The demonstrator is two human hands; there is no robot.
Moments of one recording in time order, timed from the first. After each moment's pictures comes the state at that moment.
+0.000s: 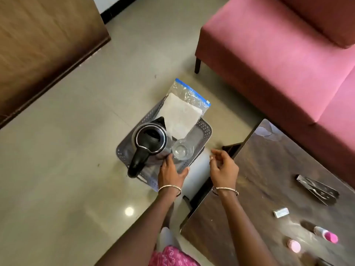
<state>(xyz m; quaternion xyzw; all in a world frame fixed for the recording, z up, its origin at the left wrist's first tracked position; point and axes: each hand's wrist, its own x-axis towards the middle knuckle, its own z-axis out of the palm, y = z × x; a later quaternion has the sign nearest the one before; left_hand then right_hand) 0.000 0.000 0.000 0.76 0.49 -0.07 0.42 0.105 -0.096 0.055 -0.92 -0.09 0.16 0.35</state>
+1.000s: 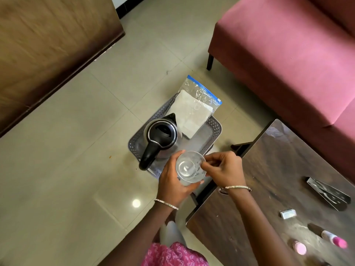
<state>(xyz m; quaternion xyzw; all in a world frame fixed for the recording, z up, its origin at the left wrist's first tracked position) -0.045 0.005 0.085 0.75 0.39 0.14 0.52 0.098 -0.073 0.129 -0.86 -0.16 0.37 0.33</state>
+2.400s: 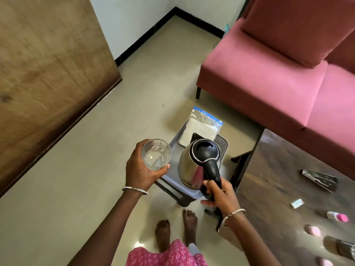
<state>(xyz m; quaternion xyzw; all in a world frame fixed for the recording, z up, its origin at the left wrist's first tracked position) -0.136 0.210 0.168 0.82 0.31 0.20 0.43 -0.041 -0.025 0.175 -0.75 0.08 0.38 0.53</state>
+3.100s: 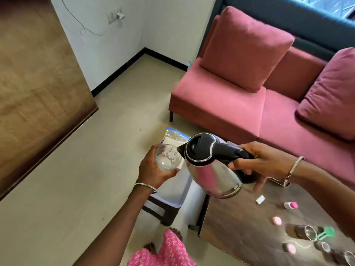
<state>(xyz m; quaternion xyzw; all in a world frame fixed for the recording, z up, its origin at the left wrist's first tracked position) -0.093 0.156 0.231 0.82 0.21 0.17 0.50 0.032 -0.083 0.443 -0.85 -0.19 0.44 0.24</state>
